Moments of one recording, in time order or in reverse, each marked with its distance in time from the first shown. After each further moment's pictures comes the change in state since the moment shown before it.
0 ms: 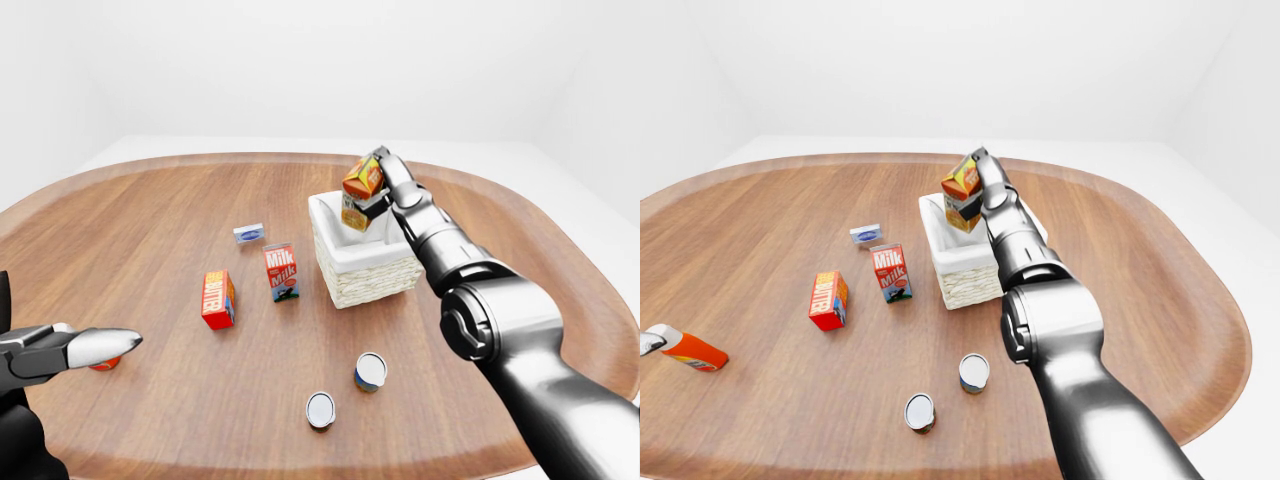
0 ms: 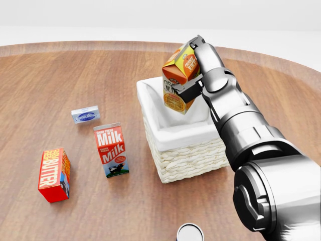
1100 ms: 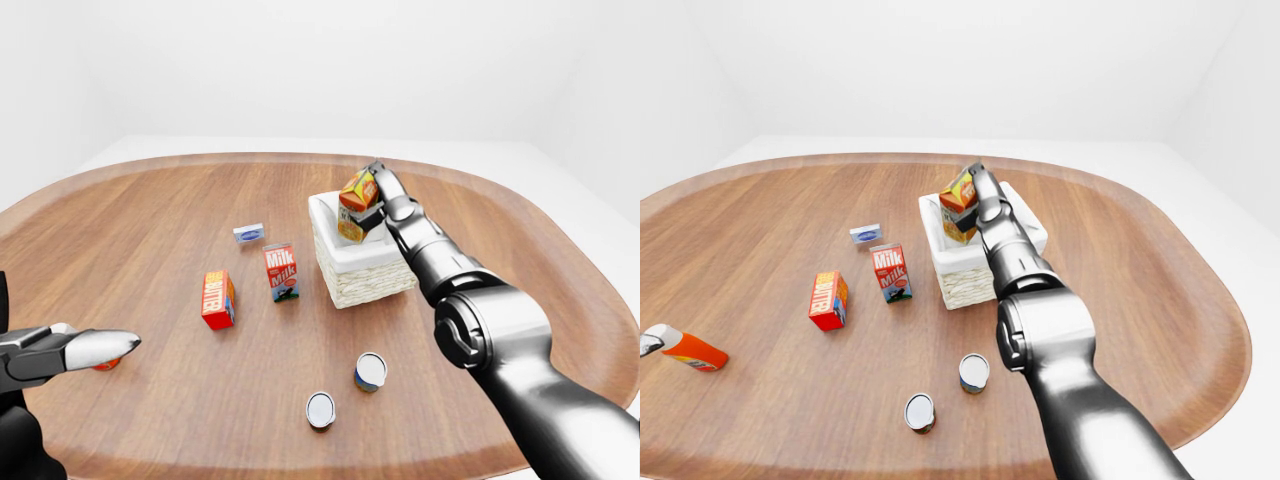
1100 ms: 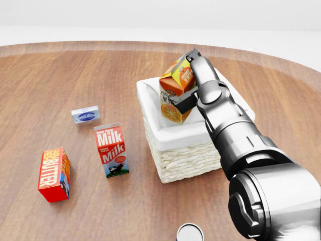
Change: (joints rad) left arm 0.000 0.002 0.005 -0.004 -0.006 0.000 -0.002; right arm 0.047 0.034 -0.014 0.003 -0.012 0.000 -0.026
